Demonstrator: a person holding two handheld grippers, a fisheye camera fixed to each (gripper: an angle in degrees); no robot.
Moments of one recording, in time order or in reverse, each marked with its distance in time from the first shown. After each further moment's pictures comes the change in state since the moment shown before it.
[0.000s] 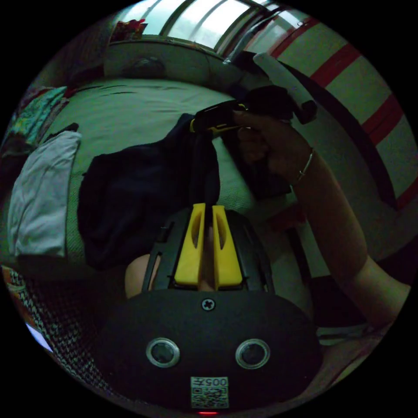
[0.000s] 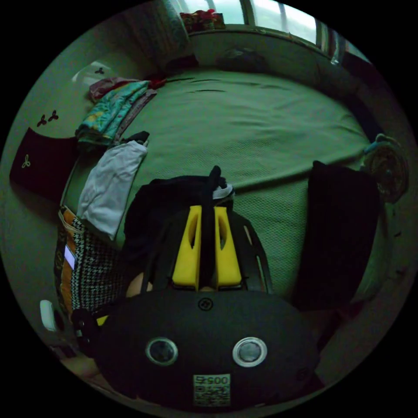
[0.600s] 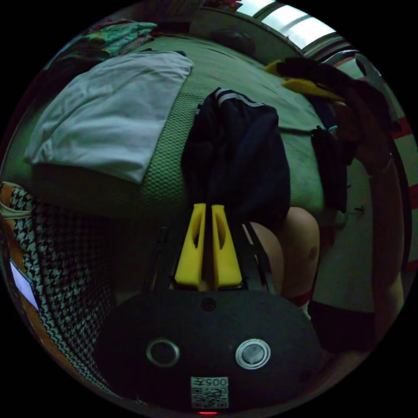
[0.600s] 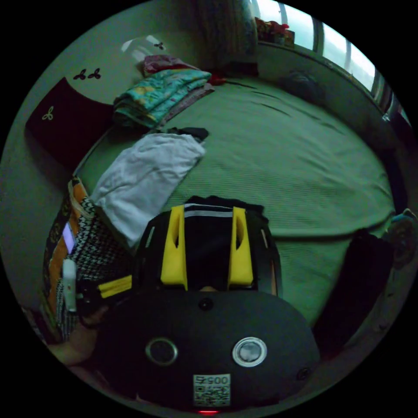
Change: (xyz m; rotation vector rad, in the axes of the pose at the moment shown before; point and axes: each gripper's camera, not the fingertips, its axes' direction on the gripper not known) left arm -0.230 0.074 -0.017 -0.155 -0.157 -0.302; right arm -0.081 -0.053 0.057 0.048 0.002 -0.182
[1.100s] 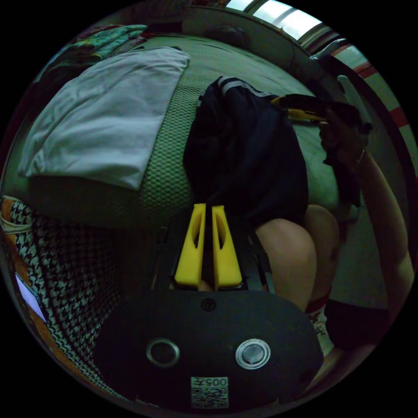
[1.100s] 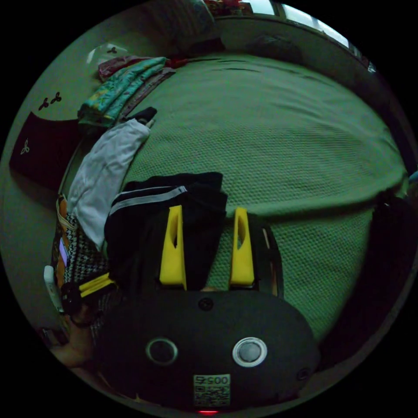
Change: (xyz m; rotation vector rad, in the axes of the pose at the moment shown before) left arm -0.061 -0.015 0.011 -0.013 -0.064 0.035; right arm 0.026 0.002 0.090 -0.104 -0.133 0.084
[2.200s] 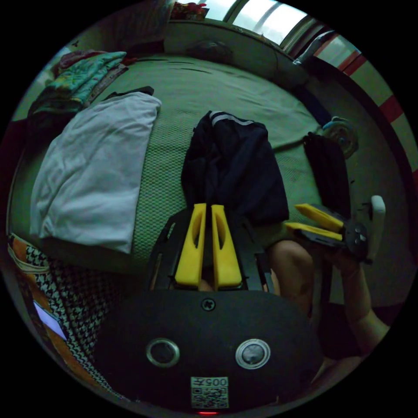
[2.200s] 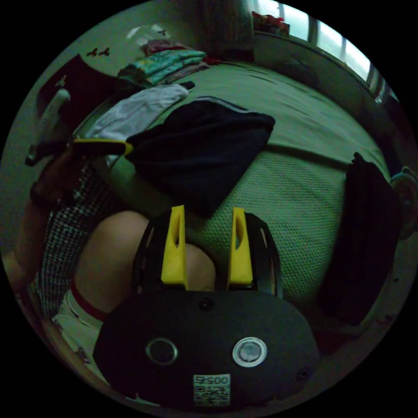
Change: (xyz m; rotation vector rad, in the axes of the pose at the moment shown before) left arm 0.019 -0.075 -0.053 0.089 -0.048 0.086; right arm -0.067 0.175 -0.004 0.020 0.145 -0.221
